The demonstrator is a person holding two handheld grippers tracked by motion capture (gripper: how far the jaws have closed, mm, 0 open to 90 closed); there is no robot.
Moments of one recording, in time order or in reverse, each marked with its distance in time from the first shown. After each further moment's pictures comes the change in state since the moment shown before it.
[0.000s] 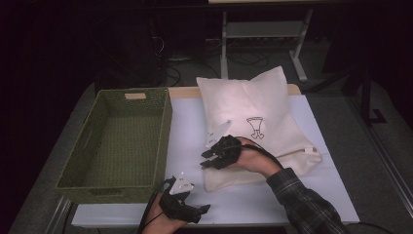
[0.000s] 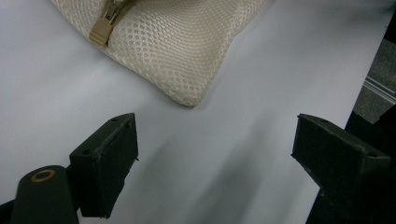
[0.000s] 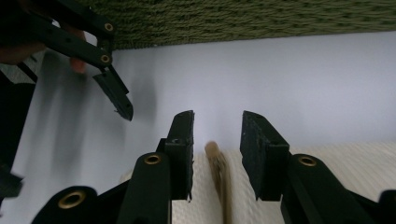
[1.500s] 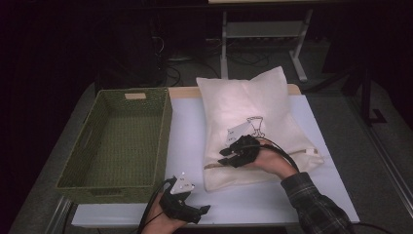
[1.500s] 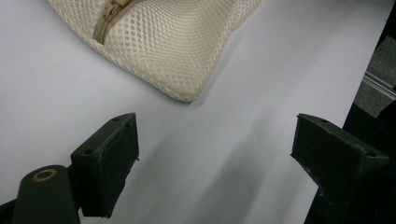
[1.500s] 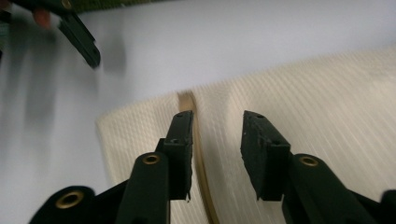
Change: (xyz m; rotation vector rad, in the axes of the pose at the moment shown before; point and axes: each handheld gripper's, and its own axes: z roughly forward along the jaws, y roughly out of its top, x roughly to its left) left arm 0.000 0.001 0.002 0.015 -0.011 0.005; right arm -0.012 -0.045 -0.025 0.019 -0.068 0.086
